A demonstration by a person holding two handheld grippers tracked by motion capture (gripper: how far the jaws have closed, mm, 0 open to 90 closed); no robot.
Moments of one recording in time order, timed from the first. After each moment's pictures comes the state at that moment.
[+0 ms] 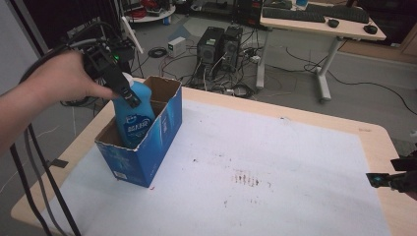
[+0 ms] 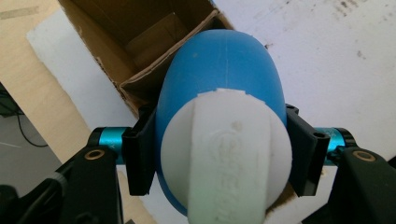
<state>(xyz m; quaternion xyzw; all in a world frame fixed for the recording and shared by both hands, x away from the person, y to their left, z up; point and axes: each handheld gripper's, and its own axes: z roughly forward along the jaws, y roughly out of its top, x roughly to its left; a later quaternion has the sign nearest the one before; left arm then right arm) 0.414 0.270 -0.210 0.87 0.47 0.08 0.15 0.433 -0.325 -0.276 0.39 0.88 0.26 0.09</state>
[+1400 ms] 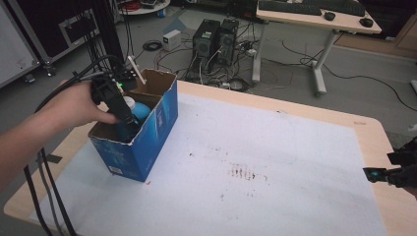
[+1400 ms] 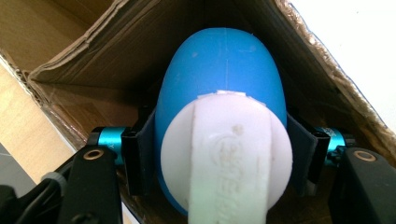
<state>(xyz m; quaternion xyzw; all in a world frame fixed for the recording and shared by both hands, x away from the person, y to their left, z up) 0.412 0.266 -0.279 0.89 0.43 0.09 0.13 0.428 -0.325 -0.275 0.39 0.88 0.26 0.10</state>
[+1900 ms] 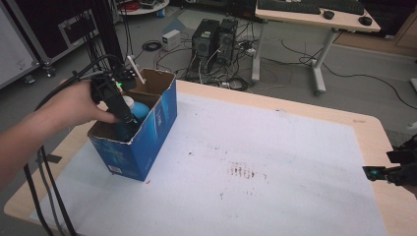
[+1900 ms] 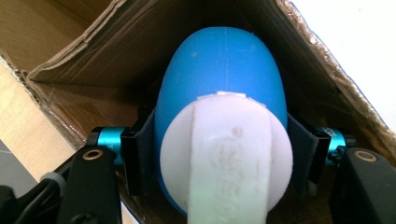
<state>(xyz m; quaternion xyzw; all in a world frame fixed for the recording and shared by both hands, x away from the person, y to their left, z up) 0.413 0.264 -0.278 0.89 0.43 0.09 0.12 0.426 -0.328 -0.276 0.39 0.88 0.26 0.10</state>
